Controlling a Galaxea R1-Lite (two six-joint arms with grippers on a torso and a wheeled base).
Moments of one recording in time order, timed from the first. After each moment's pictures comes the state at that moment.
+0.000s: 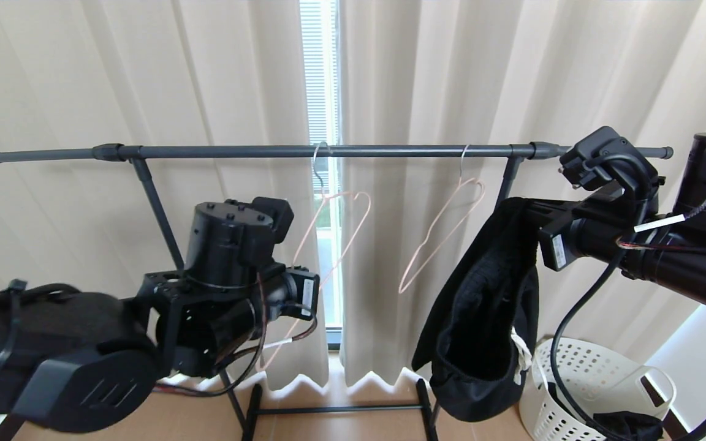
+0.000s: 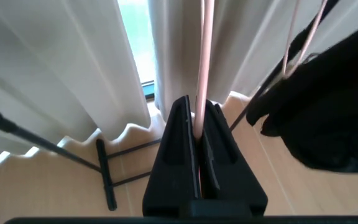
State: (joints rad) left arm -0.68 1.73 -0.83 -0.46 0.35 -0.14; right arm 0.39 1.53 -0.82 -0.50 -0.10 -0.34
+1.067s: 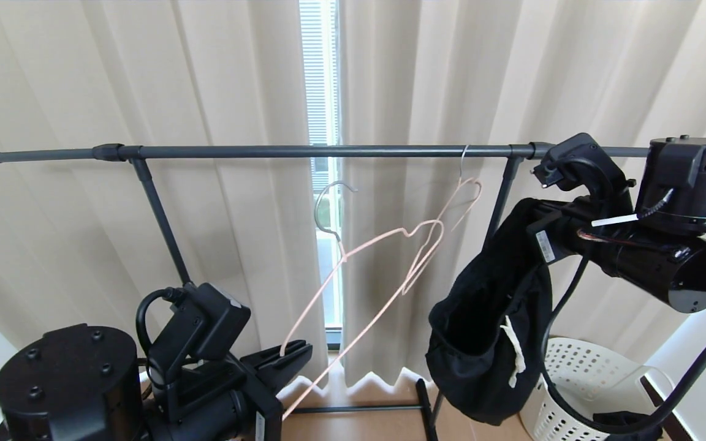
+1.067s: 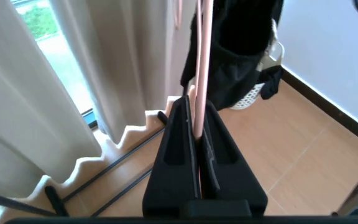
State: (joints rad) left arm -0.82 1.52 -0.29 -0.96 0.10 -0.06; right arm 0.44 1.60 -0.86 -0.50 -0.42 -0.35
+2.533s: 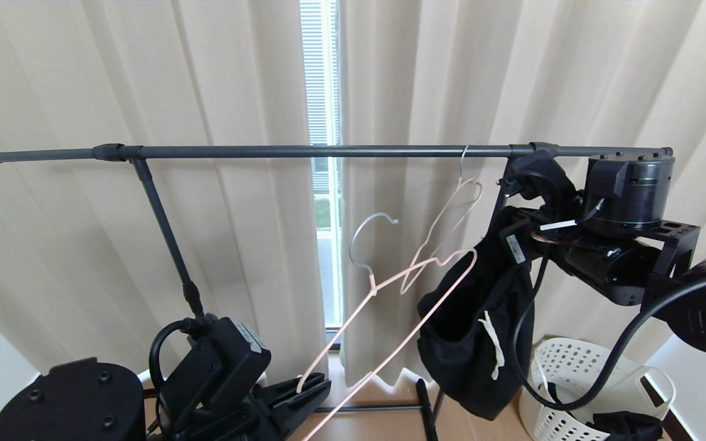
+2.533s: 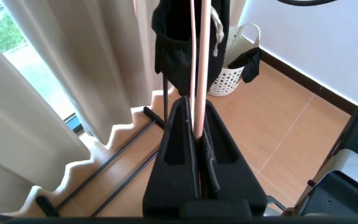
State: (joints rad) left arm -0.92 1.52 -0.26 -0.96 0.10 -0.03; right arm 0.44 1.73 -0.90 -0.56 -0.47 -0.35
